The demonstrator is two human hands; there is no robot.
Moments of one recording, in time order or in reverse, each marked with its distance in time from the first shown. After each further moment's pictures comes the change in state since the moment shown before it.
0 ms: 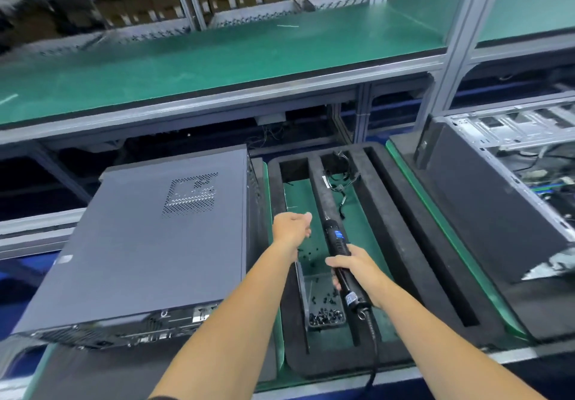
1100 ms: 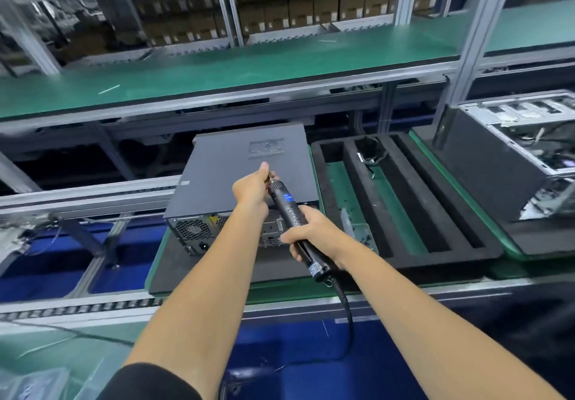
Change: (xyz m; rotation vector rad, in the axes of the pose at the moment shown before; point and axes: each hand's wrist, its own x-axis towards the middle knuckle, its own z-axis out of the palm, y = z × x) left_hand -0.156 -0.018 -0.206 -0.765 0.243 0.047; right_hand -0.177 -0.009 0.214 -0.146 -0.332 -0.221
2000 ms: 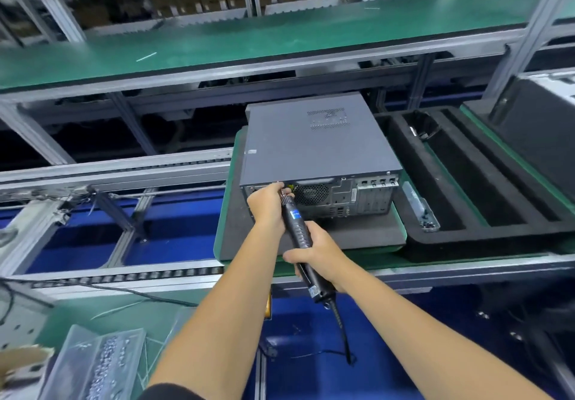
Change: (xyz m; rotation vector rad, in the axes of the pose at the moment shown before) left_hand 0.034 0.014 -0.171 -0.083 -0.011 -0.074; right_hand 0.046 0.072 0.178 -0.026 0.095 0.075
